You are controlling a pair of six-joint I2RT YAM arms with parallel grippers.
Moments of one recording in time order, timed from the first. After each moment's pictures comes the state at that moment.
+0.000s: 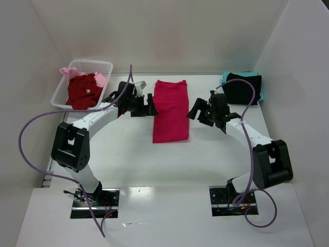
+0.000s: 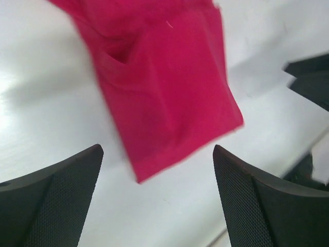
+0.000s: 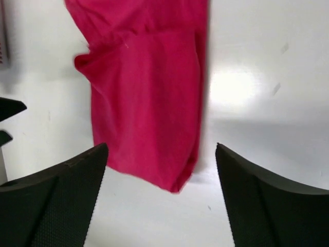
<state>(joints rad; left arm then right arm) -0.33 1.71 1.26 -0.34 0.40 -0.40 0.25 1.44 0.90 -0.14 -0.20 0.59</state>
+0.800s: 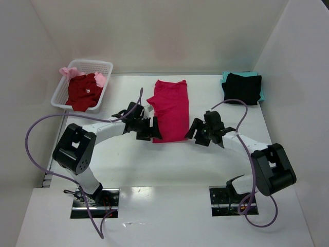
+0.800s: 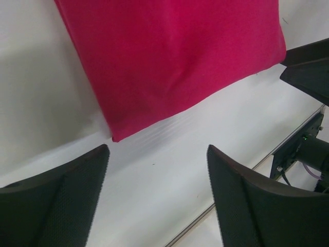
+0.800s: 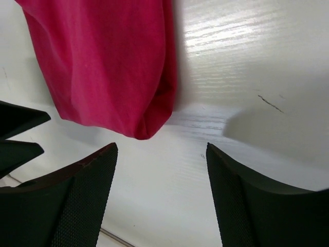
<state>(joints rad) -0.46 1.69 0.97 -0.25 0.44 -0.51 0.36 1.37 0.63 -0.14 -0.20 0.76</state>
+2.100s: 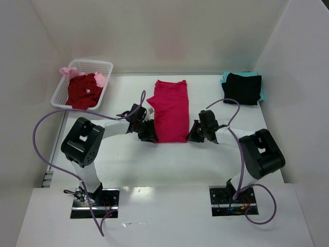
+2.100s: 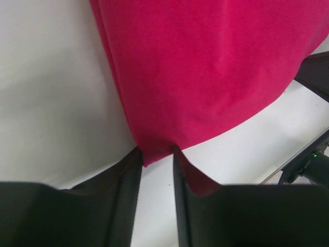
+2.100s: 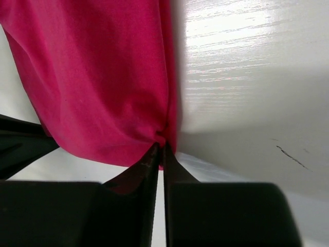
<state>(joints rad) -0.47 1.81 0.99 -0.22 0.42 -0.56 0.37 1.56 0.67 -0.01 -0.21 0.76</state>
